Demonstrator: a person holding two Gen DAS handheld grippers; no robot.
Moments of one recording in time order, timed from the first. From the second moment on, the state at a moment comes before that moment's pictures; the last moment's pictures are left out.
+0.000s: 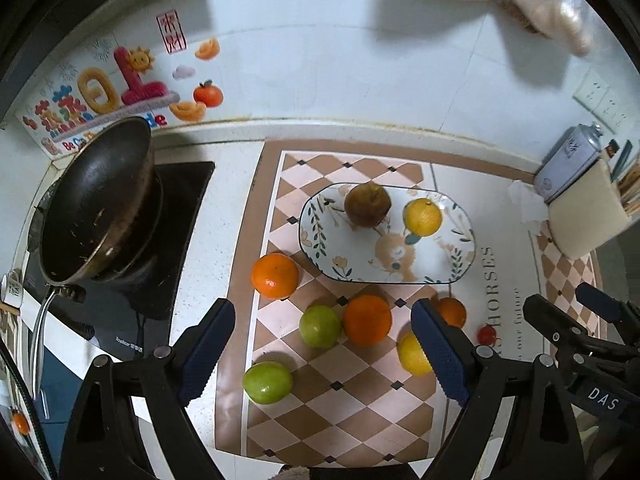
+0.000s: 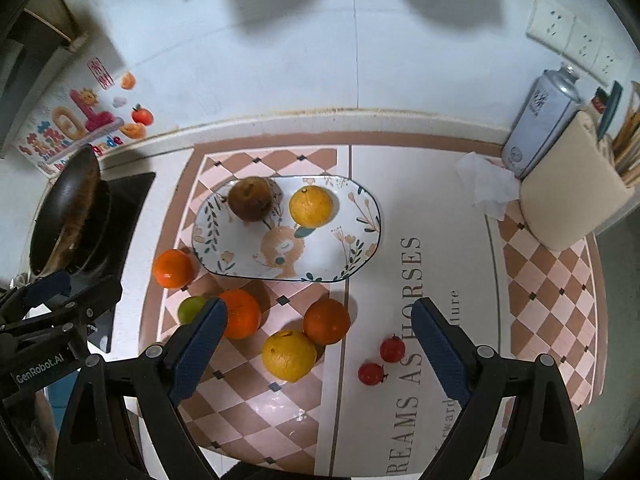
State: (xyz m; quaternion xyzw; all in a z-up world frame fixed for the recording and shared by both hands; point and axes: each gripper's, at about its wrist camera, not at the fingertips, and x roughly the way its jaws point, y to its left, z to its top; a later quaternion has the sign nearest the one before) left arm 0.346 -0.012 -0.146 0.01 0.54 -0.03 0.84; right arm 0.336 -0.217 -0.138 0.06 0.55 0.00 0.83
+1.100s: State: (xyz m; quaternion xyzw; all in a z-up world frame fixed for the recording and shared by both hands) left arm 0.387 -0.025 -0.273 0.09 0.63 -0.03 0.77; right arm 0.337 -0.185 -0.343 0.14 0.67 0.03 0.73
